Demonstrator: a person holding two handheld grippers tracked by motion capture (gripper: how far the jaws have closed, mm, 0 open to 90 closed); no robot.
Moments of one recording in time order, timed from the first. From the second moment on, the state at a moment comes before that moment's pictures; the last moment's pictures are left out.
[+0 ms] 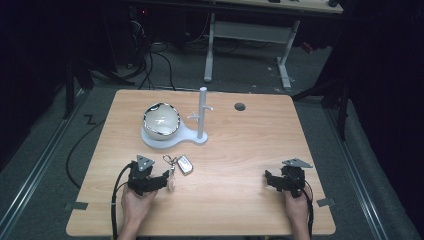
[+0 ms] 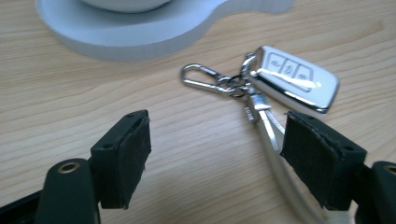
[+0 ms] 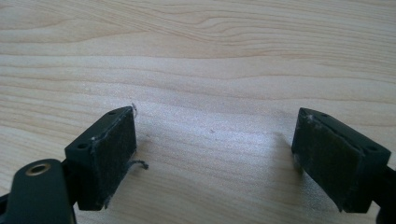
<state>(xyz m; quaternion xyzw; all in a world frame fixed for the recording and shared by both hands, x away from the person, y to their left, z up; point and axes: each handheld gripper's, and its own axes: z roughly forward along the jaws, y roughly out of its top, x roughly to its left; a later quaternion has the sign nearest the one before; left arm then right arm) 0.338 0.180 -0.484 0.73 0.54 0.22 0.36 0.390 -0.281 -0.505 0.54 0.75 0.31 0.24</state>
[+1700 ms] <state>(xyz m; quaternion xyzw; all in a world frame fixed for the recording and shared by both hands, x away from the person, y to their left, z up) 0.390 0.120 -0.497 0.76 0.53 0.17 0.33 0.390 -0.281 -0.505 0.54 0.75 0.31 0.24</state>
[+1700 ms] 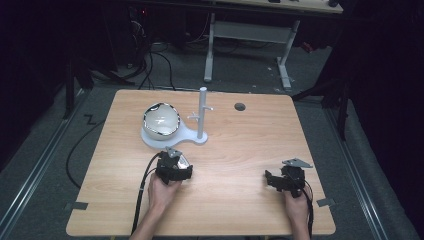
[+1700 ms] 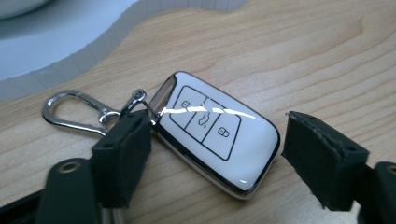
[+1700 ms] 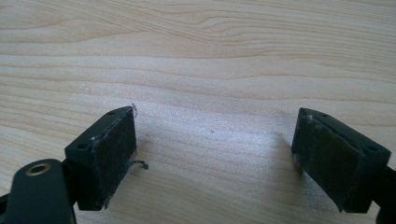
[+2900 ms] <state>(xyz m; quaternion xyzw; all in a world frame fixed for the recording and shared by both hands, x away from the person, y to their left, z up) 0.391 0.136 -0.493 0.76 0.52 0.21 0.32 0.390 -0.281 -0.505 0.54 0.75 0.31 0.24</state>
